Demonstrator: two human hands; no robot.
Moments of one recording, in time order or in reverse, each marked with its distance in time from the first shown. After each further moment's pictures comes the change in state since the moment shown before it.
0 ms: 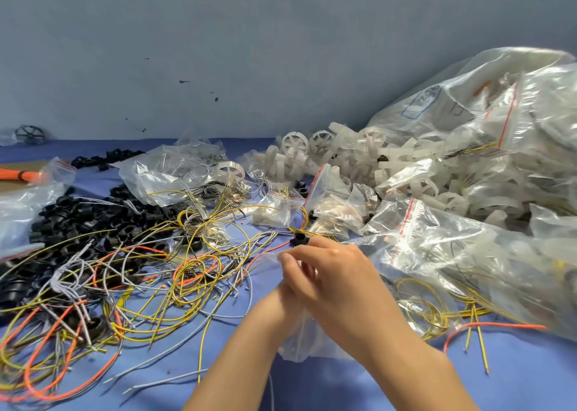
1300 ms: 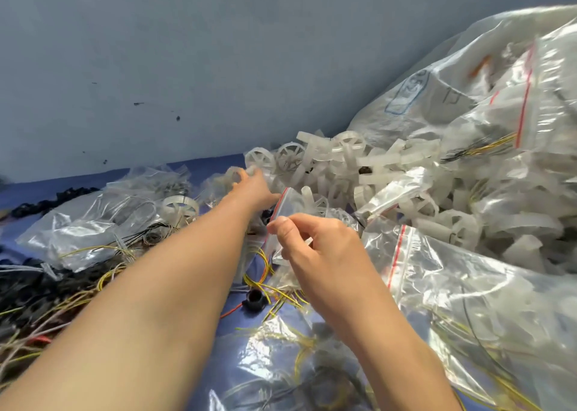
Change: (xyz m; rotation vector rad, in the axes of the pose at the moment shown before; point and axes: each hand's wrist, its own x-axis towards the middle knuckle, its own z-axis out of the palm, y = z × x) left_hand 0.307 -0.053 0.105 2.403 -0.278 0.386; right_hand 0.094 0.103 -0.004 0.510 0.156 0.237
